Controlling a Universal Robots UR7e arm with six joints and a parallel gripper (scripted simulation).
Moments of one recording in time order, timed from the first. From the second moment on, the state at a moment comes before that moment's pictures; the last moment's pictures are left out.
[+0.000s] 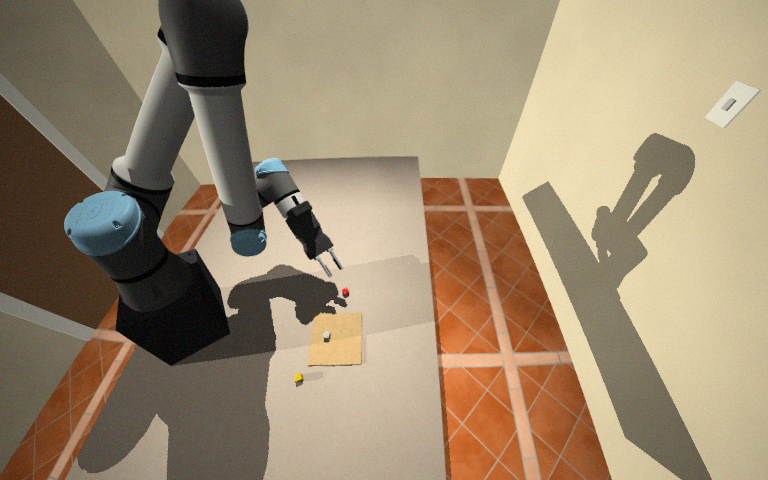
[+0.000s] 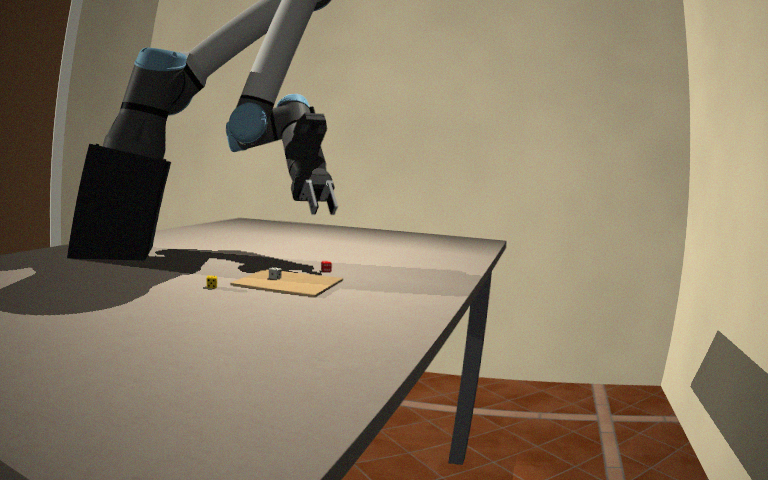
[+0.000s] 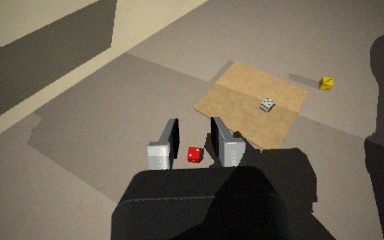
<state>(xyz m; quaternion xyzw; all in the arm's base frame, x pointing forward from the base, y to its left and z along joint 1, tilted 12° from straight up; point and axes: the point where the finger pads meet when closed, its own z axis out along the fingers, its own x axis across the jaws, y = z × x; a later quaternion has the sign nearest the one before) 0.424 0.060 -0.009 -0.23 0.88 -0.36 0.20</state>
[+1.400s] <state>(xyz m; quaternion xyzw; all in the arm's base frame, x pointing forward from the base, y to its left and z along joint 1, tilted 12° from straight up) 0.442 0.022 0.018 -0.29 0.95 0.01 0.10</state>
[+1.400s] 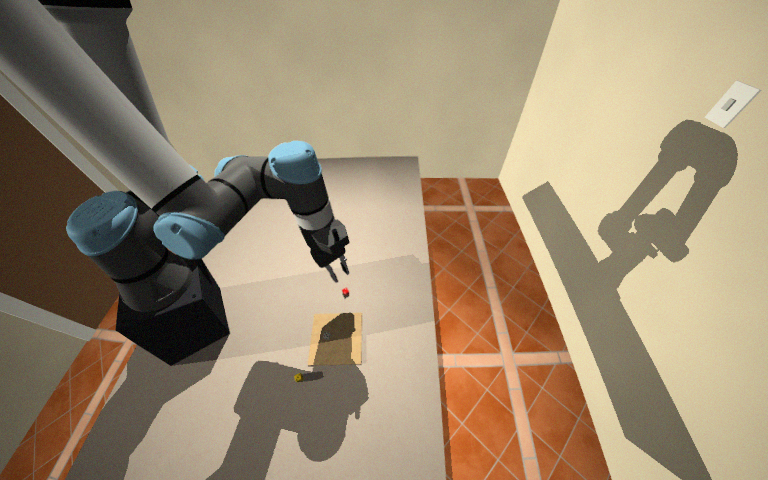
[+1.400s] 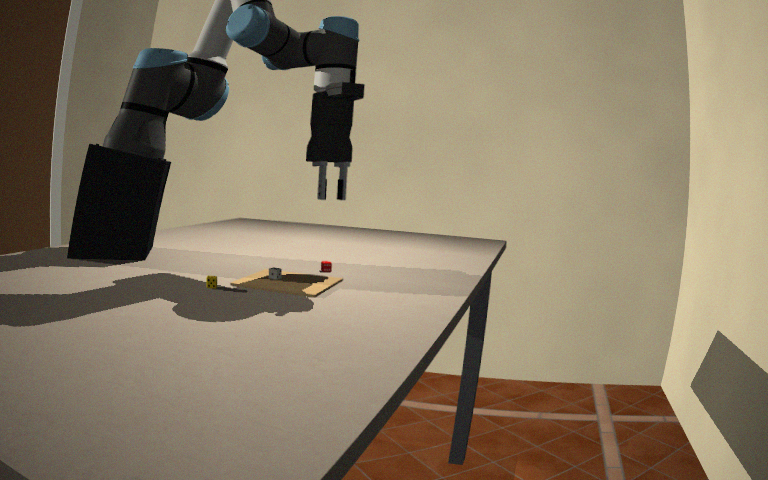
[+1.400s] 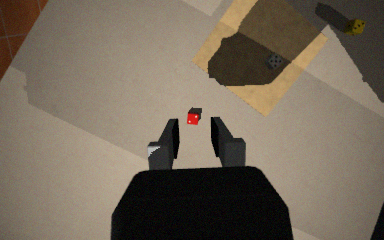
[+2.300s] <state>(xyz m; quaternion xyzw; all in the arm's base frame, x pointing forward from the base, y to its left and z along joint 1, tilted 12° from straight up) 0.442 0.022 0.019 -0.28 0.95 0.02 0.10</state>
